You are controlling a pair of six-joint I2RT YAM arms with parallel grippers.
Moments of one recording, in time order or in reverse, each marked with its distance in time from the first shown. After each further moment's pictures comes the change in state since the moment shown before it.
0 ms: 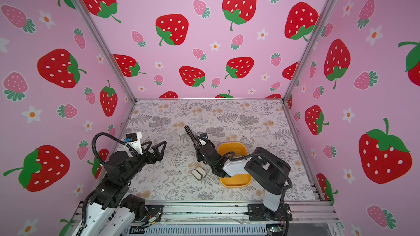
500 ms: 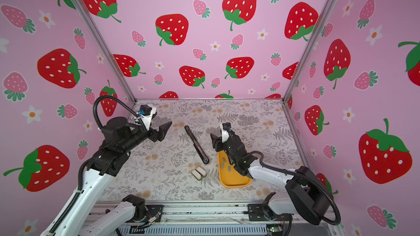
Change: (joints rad) left arm 0.001 0.472 0.486 -0.080 0.178 0.698; right arm -0.256 -0.435 -0.204 -0.042 -0.154 -0.112
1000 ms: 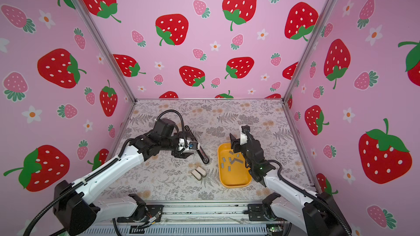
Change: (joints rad) left arm -0.336 0.364 0.002 -0.206 0.067 0.869; right arm -0.206 -0.265 -0.177 -0.060 0.024 -0.150
